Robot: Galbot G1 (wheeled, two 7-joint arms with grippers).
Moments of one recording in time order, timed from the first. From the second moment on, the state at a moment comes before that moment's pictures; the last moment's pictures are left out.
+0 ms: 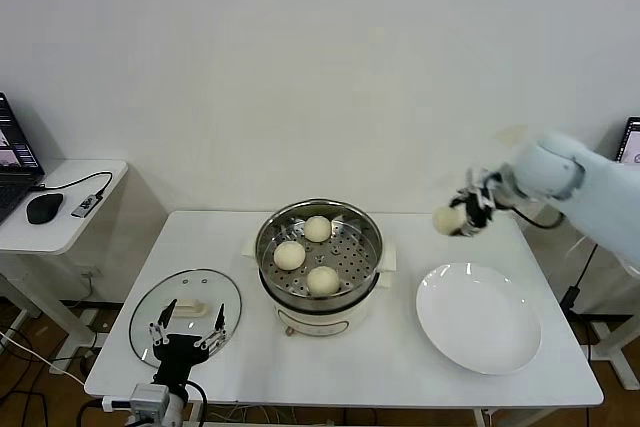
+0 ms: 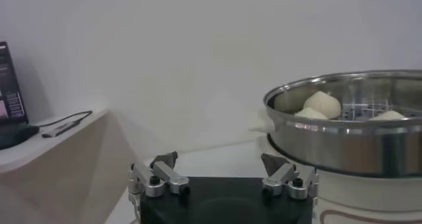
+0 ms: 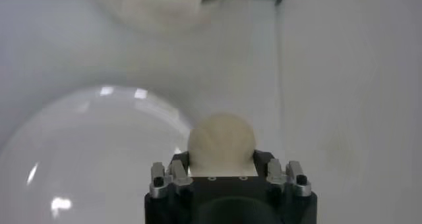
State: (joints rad) left arm 1.67 -1.33 -0.54 -2.19 -0.04 0.21 -0.12; right arm 0.45 0.63 -1.05 1.48 0.24 -0.47 -0.94
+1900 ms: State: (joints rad) left arm 1.66 -1.34 -0.56 -2.18 -0.05 0.21 -0.12; right arm 0.42 1.00 -1.17 1.42 0.48 -0.72 -0.71
